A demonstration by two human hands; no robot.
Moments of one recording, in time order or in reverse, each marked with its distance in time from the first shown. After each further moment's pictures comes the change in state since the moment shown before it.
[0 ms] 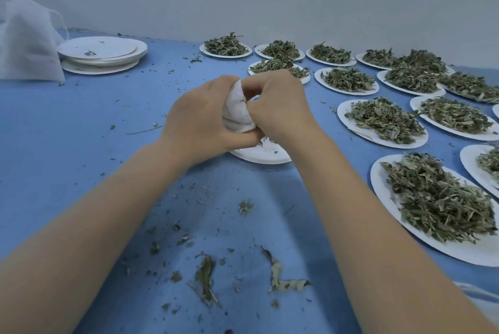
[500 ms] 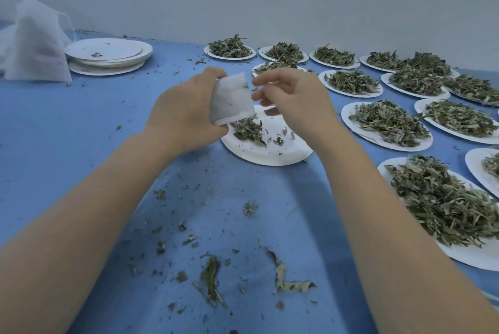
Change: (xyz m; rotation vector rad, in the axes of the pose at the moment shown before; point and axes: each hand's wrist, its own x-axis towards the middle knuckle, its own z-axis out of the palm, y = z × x) left_hand 0.012 -0.033 -0.012 0.228 -0.080 0.001; right_hand 0.005 0.021 -0.014 0.231 0.057 0.082
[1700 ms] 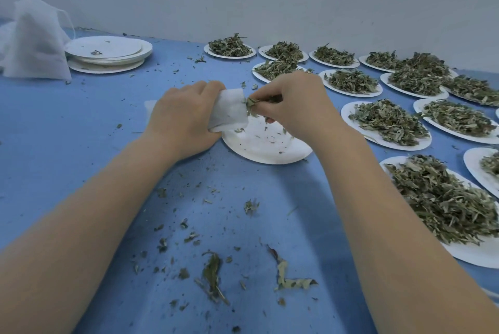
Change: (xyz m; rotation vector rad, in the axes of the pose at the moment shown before) left_hand -0.006 -0.008 0.008 0.186 -0.002 0.111; right_hand 0.000 -0.011 -0.005 -0.539 -0.133 -0.150
